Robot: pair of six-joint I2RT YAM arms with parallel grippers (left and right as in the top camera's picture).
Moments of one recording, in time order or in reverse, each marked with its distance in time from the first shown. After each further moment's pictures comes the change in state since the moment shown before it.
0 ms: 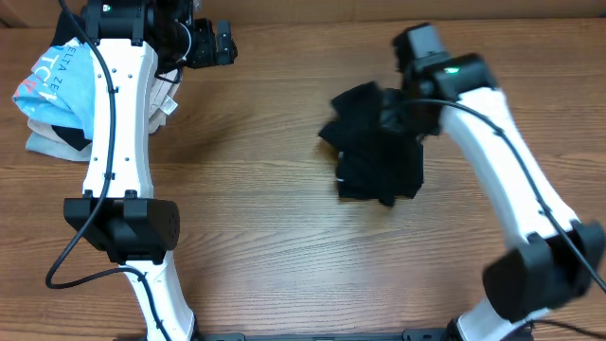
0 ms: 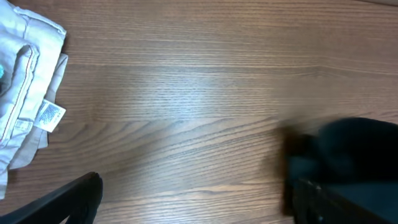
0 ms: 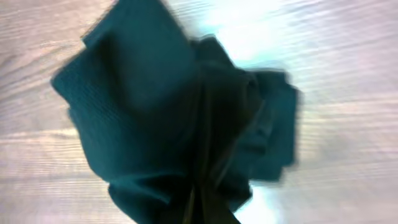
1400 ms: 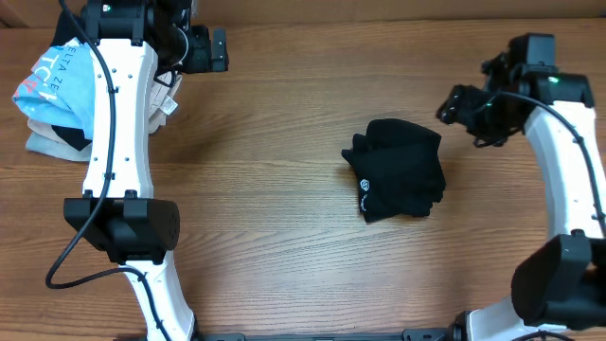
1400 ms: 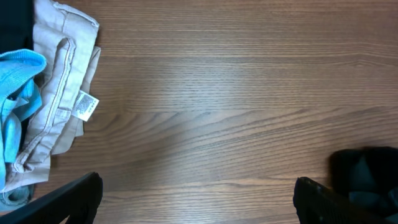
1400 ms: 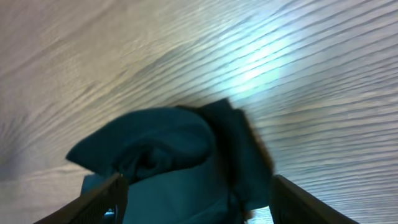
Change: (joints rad) left arm 0.000 0.000 0.000 -0.039 -0.100 0.048; right arm -0.384 -0.068 -0.182 0.172 -0.268 -0.168
